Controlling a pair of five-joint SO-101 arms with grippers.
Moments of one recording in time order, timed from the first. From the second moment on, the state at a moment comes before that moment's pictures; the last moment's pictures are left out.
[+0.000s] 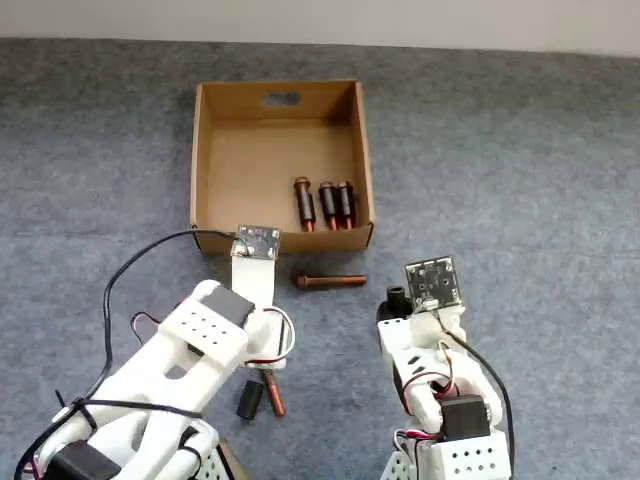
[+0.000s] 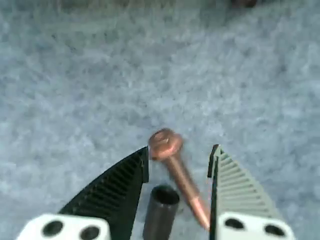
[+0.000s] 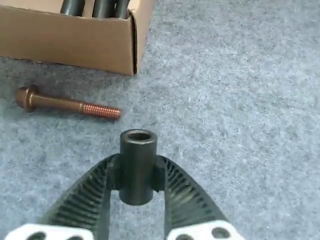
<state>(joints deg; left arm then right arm) 24.2 -32.2 62.8 60.8 26.9 -12.0 -104.3 95.4 56.7 6.9</state>
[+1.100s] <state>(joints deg) 23.3 -32.0 70.4 41.2 27.1 -12.0 -104.3 95.4 56.7 6.9</state>
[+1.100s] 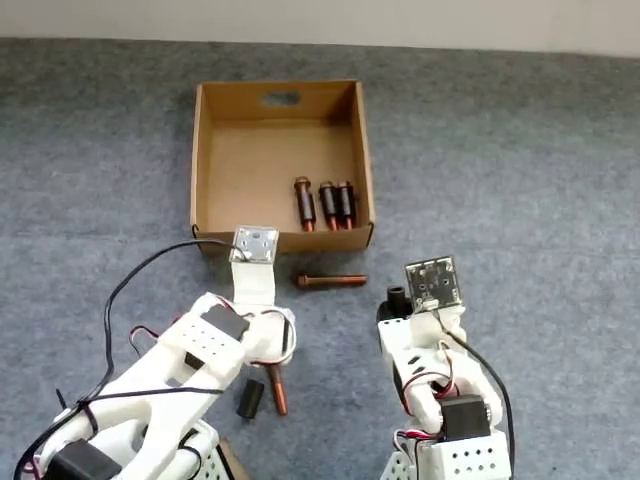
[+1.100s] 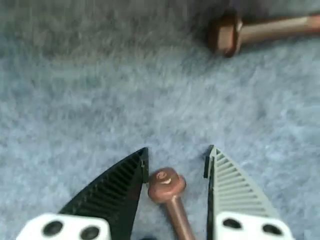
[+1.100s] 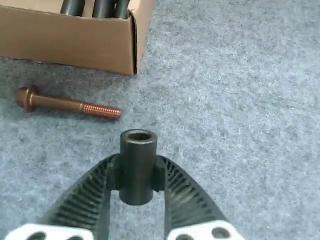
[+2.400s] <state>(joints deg) 24.7 -32.0 65.0 61.4 33.1 -12.0 -104.3 95.4 56.7 6.9</state>
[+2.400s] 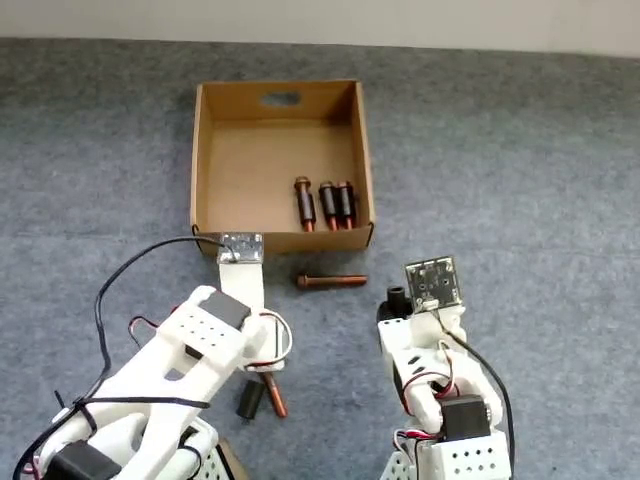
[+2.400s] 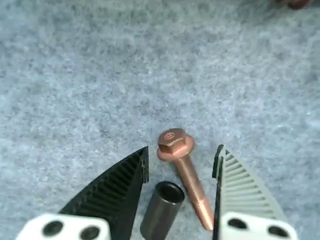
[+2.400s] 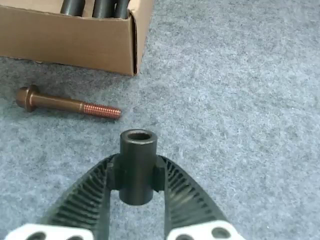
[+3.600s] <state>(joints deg) 20.1 -31.9 70.8 37.1 27.3 -12.0 -104.3 95.4 56.7 6.9</state>
